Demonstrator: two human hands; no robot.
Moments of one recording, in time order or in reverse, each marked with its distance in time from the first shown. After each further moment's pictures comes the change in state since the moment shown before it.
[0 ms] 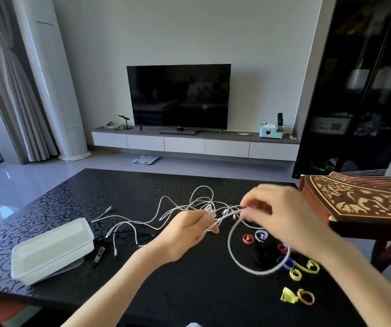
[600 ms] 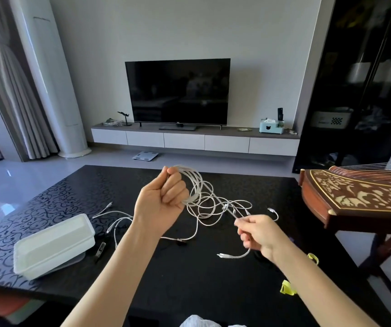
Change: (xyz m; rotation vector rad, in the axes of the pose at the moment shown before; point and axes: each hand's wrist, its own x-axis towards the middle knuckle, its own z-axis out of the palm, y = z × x) left_hand 0.021 0.002 -0.032 -1.466 -0.001 0.107; right_hand -0.003 0.060 0.101 0.964 -0.031 0.911
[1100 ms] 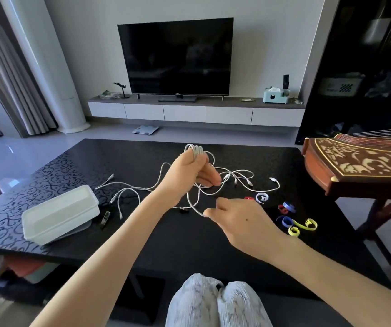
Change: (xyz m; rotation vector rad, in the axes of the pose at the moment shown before) left_hand 0.001 -0.033 0.008 1.272 0.172 -0.041; right_hand -0.054 0.011 0.025 -1.362 -0.068 -1.199
